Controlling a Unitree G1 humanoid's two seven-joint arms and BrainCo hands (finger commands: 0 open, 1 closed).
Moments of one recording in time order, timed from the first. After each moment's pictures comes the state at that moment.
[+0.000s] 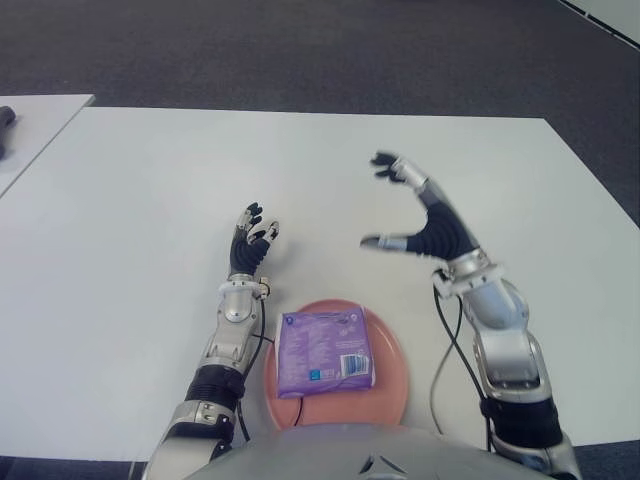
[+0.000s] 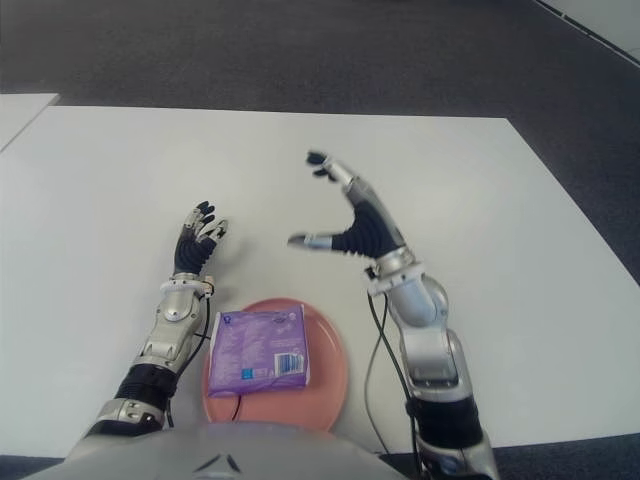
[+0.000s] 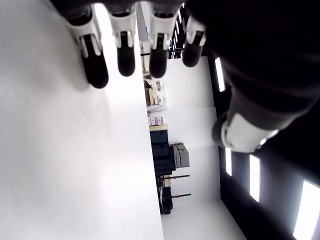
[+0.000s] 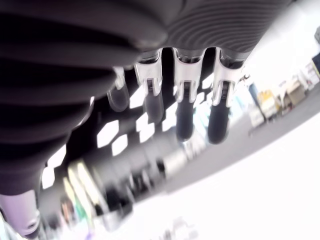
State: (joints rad) left arm -0.10 -0.02 0.02 0.46 0.12 -0.30 0.23; right arm -0.07 -0.21 0.05 -0.46 -0.30 -0.03 0.20
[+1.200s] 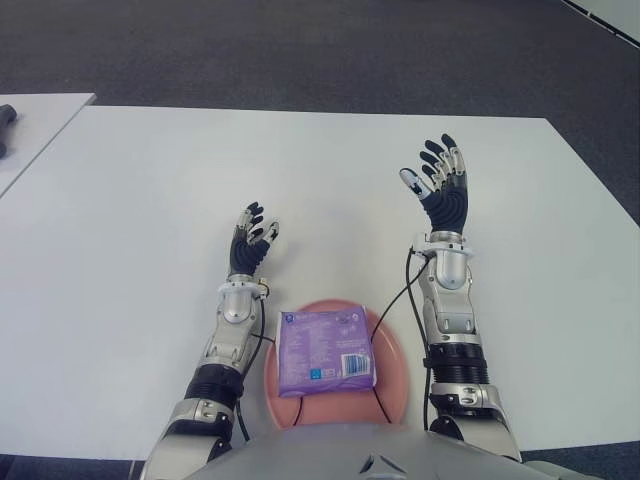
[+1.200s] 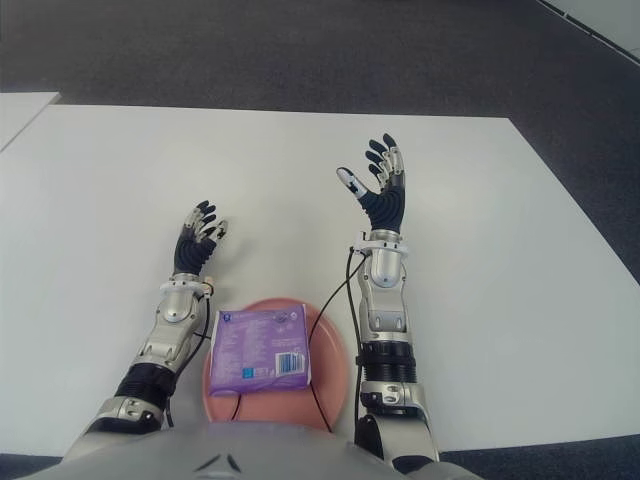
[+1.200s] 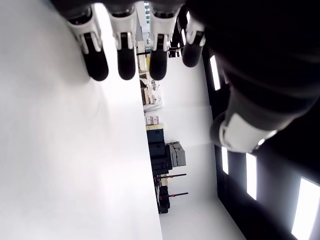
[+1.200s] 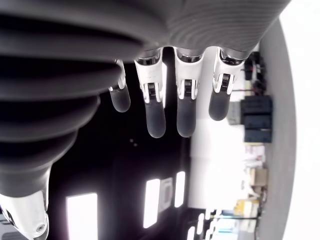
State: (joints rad) left arm -0.11 -0.01 0.02 0.49 0.13 -0.34 0.23; right arm -0.23 0.04 -0.10 0.12 -0.11 -0.23 -0.17
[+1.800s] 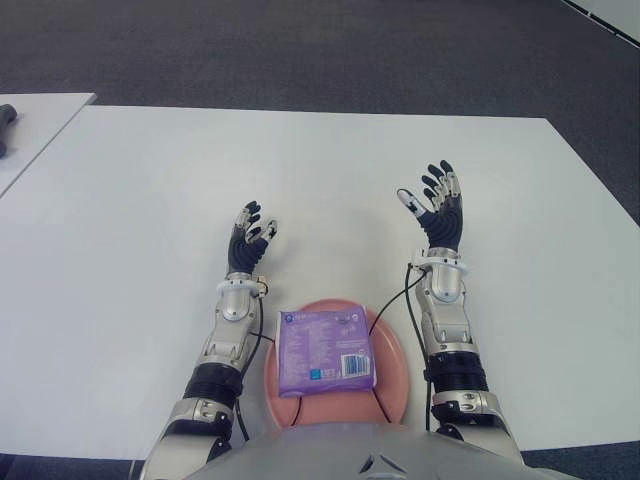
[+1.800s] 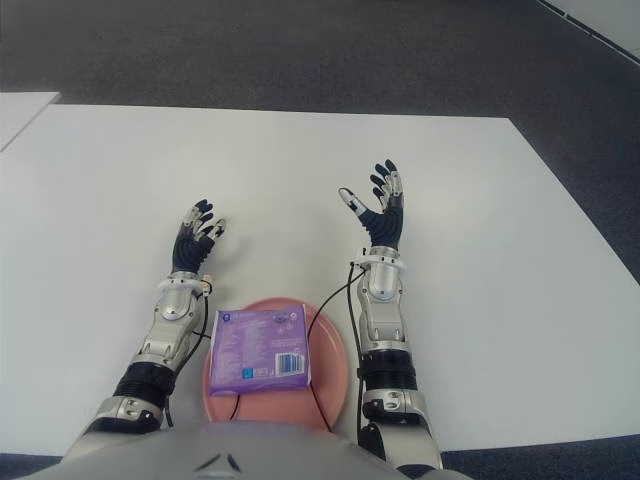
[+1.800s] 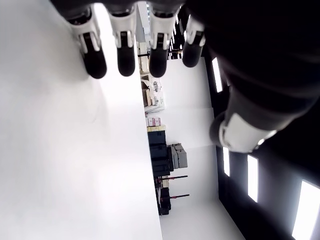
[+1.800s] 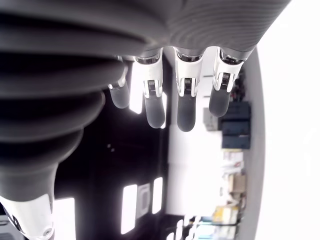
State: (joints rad) left arm -0.11 -0.01 0.02 0.47 0.12 -0.30 0.22; right arm -0.18 0.03 -0.09 0.23 -0.13 -0.27 -0.23
